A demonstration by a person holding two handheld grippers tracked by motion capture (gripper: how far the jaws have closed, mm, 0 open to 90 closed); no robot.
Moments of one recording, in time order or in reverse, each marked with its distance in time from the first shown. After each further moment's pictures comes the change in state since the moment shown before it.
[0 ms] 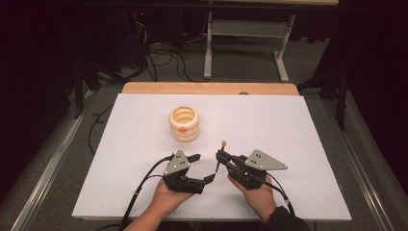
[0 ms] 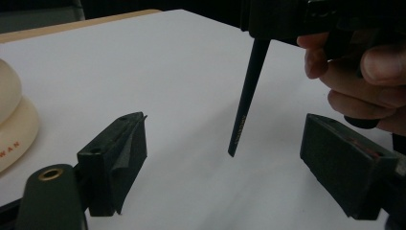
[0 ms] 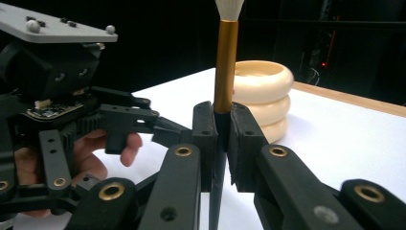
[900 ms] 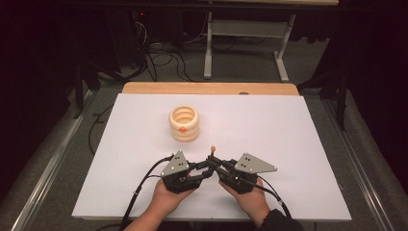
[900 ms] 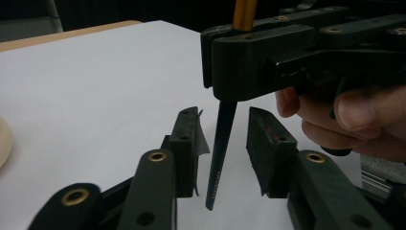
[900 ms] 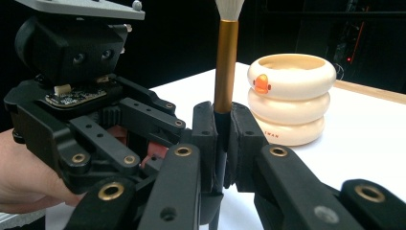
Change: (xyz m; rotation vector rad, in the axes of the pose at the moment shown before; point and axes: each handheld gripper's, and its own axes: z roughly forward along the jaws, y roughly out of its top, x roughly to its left) left arm -0.002 0.003 -0.005 -0.035 -0.075 0.016; right arm 0.018 -0.003 0.013 0.025 0.065 0.006
